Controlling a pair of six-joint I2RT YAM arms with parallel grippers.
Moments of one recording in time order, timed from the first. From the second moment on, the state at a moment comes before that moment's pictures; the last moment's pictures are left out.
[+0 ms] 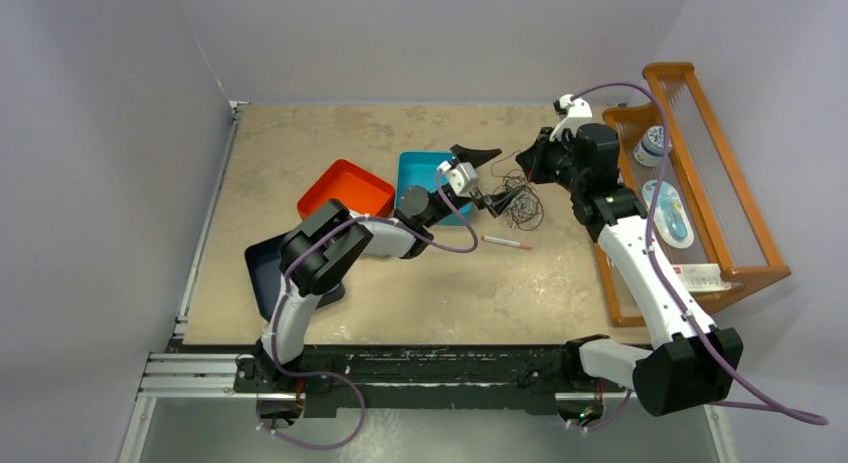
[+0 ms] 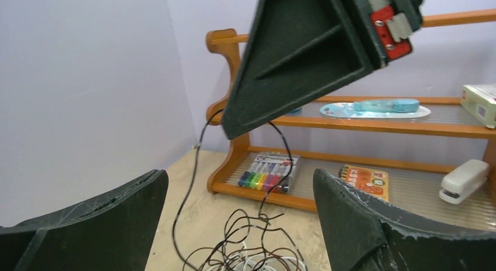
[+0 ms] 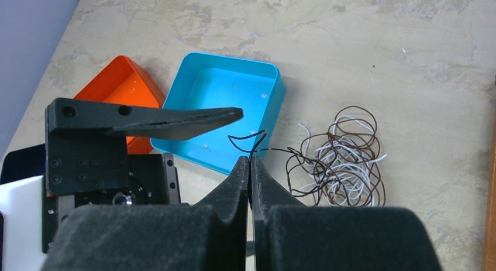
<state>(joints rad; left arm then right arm) -0.81 2.13 1.18 1.44 0.29 -0.02 0.20 1.19 1.11 -0.27 -0.18 0.25</state>
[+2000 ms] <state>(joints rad) -0.86 2.33 1.24 1.49 0.42 -0.21 0.20 0.96 1.42 -0.17 -0.26 0.31</state>
